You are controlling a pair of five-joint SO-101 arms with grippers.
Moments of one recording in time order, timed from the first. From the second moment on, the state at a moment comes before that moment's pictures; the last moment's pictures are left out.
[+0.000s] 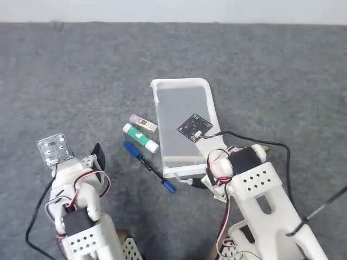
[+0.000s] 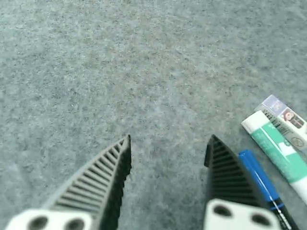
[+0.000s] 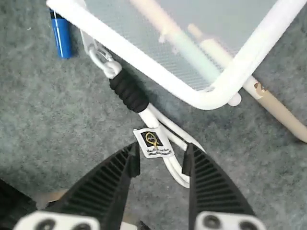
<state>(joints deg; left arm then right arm) -28.3 -103.3 97.2 58.2 6.5 -27.0 -41.5 49.1 82.5 19.3</state>
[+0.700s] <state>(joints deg) -28.3 -103.3 97.2 58.2 6.5 -39.9 -41.5 57.4 70.0 18.5</state>
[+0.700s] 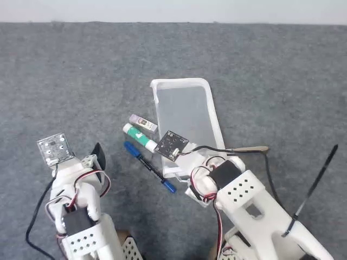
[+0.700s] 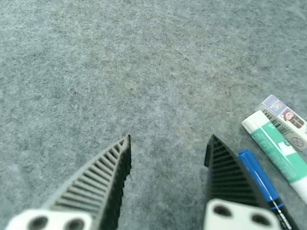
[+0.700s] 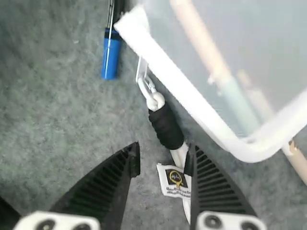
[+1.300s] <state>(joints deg) -28.3 -103.3 97.2 58.2 6.5 -42.1 -33.1 57.8 67.8 20.2</state>
